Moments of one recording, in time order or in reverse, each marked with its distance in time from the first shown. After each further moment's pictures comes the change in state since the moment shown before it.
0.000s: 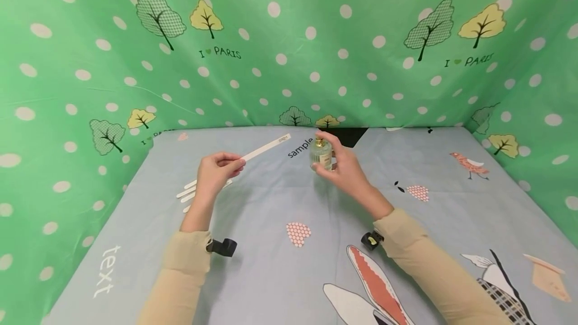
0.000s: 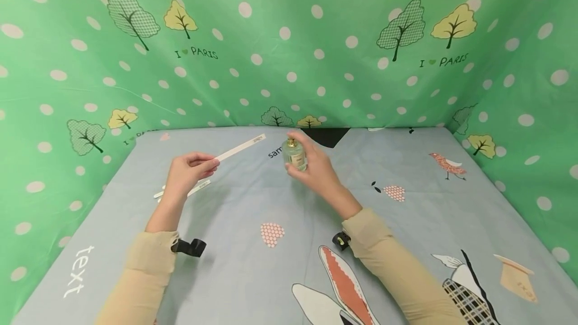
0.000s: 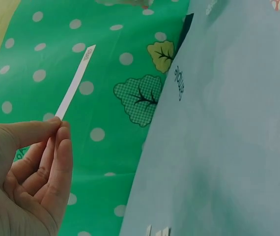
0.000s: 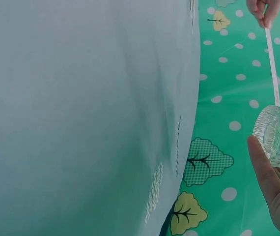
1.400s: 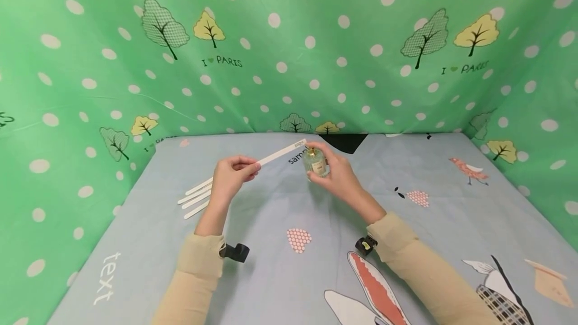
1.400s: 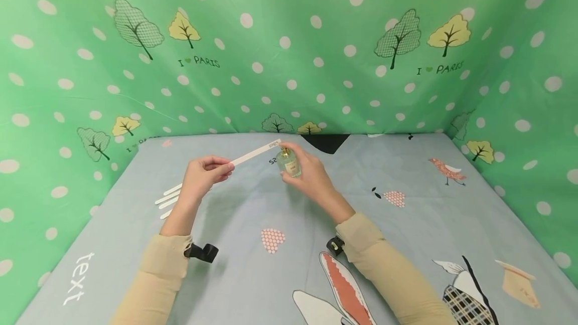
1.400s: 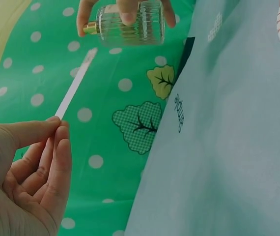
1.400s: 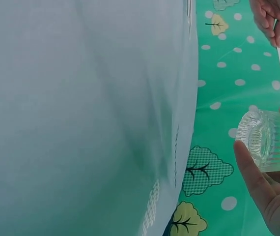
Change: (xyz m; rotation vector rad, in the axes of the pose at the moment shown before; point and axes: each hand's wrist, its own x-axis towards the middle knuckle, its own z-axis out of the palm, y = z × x) left_hand -0.006 0.012 0.028 0.005 -0.036 0.026; right_hand 0.004 -0.006 0.012 -0.055 -0.006 0.024
